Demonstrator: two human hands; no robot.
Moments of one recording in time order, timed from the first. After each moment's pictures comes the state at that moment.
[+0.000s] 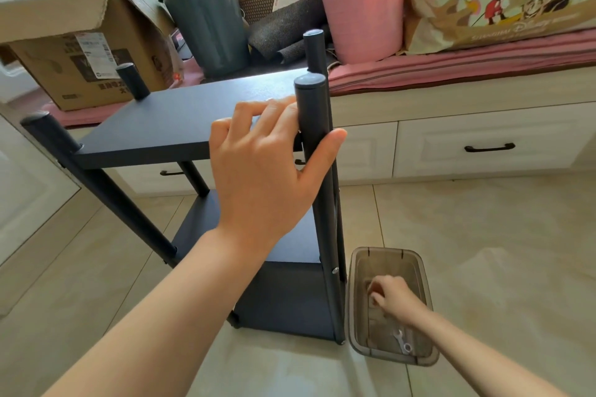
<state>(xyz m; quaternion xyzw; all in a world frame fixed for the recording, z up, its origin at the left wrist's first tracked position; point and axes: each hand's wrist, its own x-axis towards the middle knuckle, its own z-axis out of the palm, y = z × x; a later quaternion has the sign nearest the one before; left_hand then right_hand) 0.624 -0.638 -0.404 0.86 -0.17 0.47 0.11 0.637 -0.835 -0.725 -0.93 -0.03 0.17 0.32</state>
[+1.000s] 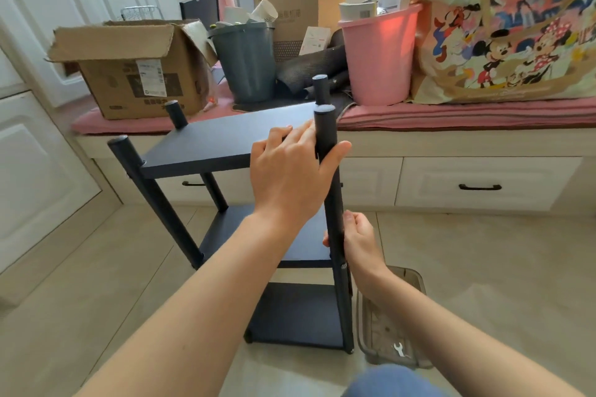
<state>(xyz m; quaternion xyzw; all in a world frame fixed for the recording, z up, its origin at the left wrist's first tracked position) 0.593 -0.598 -0.361 0.94 -0.08 0.31 0.14 0.605 -0.708 -0.503 -0.68 0.06 -0.01 0.73</state>
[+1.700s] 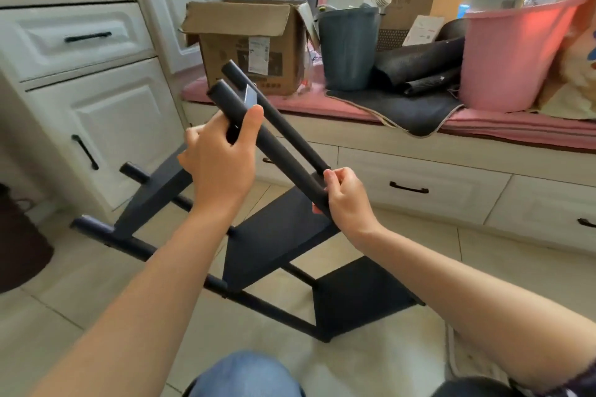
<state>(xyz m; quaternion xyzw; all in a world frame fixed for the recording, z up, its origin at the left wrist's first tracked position) 0.540 -0.375 -0.348 0.82 0.16 0.39 0.40 0.610 -0.527 -0.431 -0.75 -0.14 0.04 0.64</state>
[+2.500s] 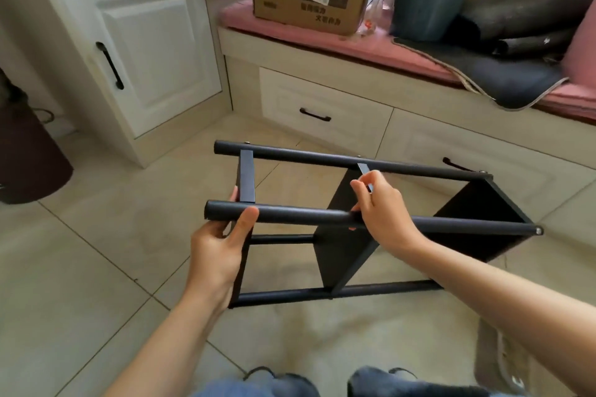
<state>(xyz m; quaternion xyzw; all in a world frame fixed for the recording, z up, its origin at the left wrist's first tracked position) 0.459 -0.283 -0.557 0.63 0.26 0.24 0.69 0.618 -0.474 -0.532 -0.86 -0.23 0.05 0.46</state>
